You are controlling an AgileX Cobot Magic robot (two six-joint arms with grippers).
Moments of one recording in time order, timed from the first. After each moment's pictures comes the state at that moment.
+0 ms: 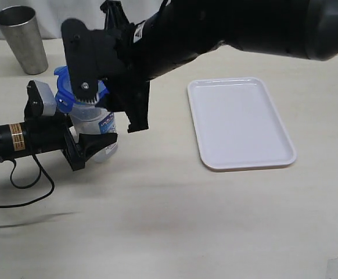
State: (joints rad) left arm -0.04 2.18 -0.69 1.10 -1.22 -0.21; right arm 0.78 1.76 -1.38 0.31 0.48 -1.39
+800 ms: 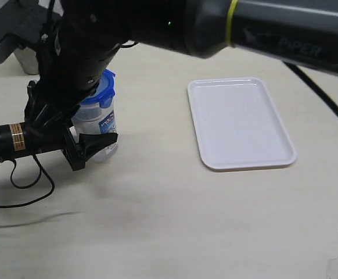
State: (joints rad) left arm -0.04 2.18 -0.69 1.10 -1.22 -0.21; right arm 0.93 2.00 -1.78 -0.07 0.81 -0.22
